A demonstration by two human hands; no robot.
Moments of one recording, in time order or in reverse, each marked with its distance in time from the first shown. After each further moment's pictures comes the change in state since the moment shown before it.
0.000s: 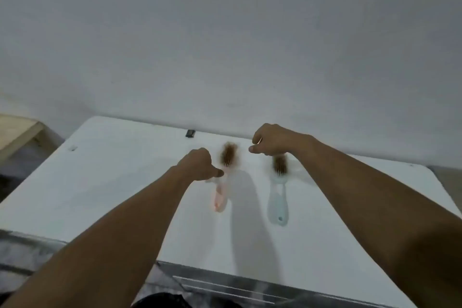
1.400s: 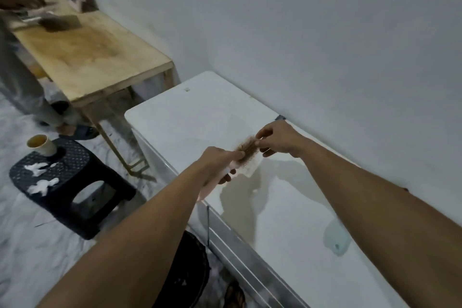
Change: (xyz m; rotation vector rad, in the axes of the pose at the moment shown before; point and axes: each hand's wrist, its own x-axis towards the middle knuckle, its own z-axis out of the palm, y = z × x) left_hand -0.125 -0.075 0.014 -1.209 0.196 -0.567; right_hand 0.051 -0.135 0.076 0.402 -0.228 -0.359
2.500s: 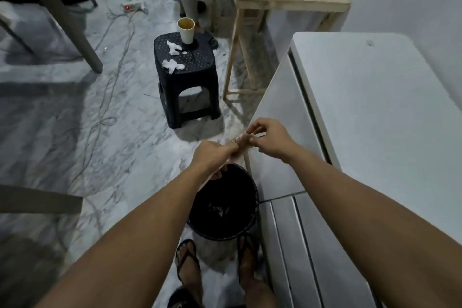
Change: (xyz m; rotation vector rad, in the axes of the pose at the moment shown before) left_hand -0.057 -0.275 -0.143 -0.460 0.602 -0.253; right_hand 0.013 -0.061 0.350 -0.292 -0.421 -0.368
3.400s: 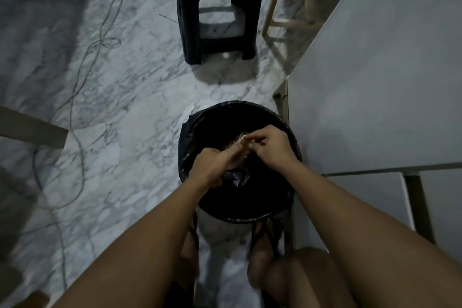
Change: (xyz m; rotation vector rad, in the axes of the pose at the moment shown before) left_hand 0.181 -0.304 0.091 -0.040 0.141 -0.121; right_hand 0.084 0.252 0.256 -0.099 -0.138 -0.106
